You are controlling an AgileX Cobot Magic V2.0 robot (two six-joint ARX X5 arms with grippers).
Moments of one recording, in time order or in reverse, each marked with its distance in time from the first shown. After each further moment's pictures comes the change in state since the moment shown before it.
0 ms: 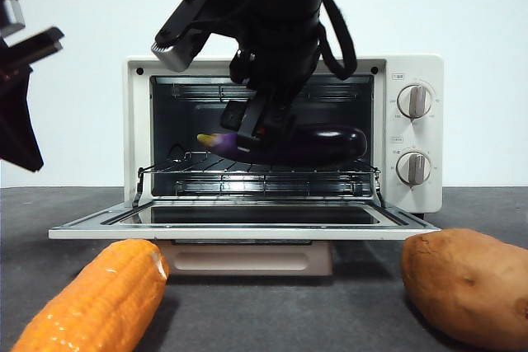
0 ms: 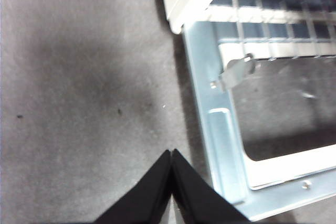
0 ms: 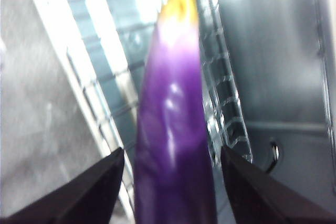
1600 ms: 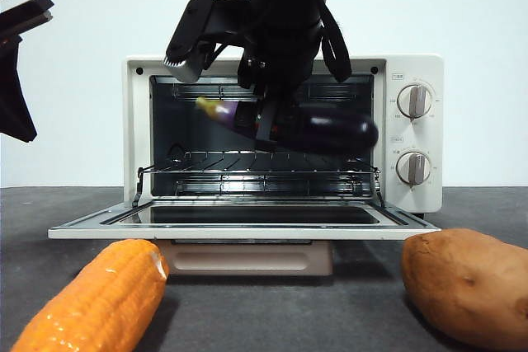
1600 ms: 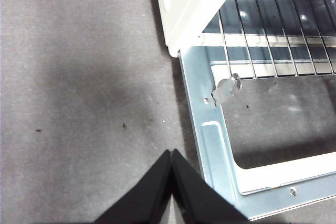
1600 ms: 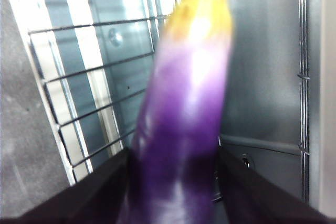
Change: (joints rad) left arm 0.000 -0.109 0.000 -0.017 -0.032 -0.005; right arm -0.043 0.019 -0.006 0.111 -0.008 -0.206
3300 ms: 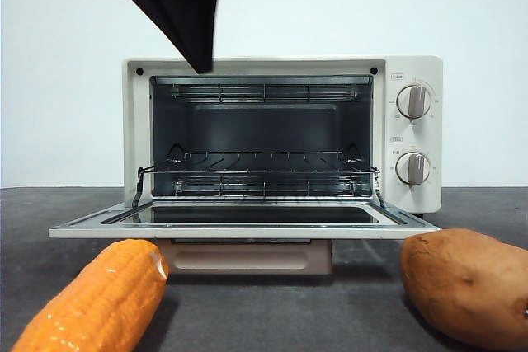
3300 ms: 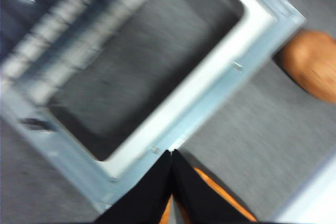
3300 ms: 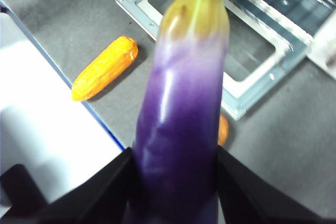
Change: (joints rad) left arm -0.595 0.496 0.786 -0.635 -0.246 0.185; right arm 0.177 -0.933 -0.003 -1.059 -0.544 1.021
